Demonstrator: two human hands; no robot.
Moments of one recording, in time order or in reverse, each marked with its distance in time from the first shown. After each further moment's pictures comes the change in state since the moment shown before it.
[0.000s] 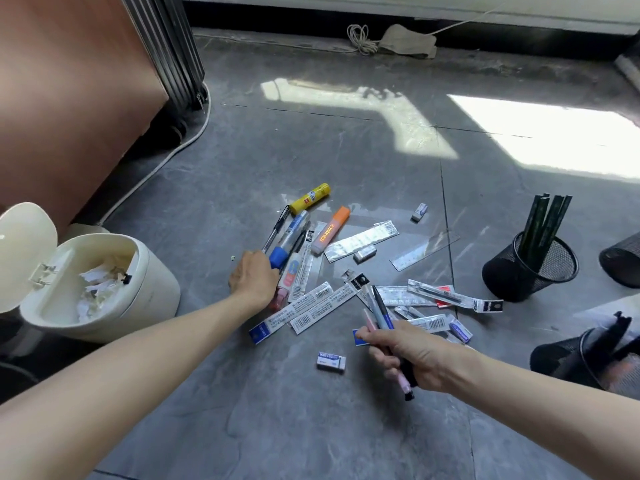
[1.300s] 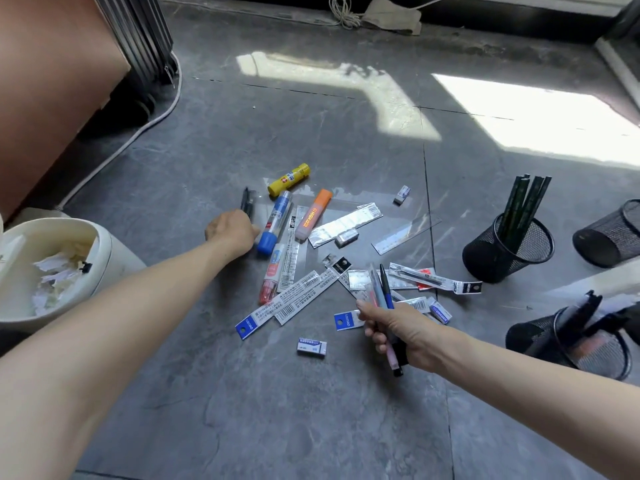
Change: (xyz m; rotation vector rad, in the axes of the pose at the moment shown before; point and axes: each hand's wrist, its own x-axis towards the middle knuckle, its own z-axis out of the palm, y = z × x) left_hand 0.051 0.018 -0.018 0.117 -0.099 0.022; right_hand 0.009 0.006 -0.024 0.085 0.159 -0.036
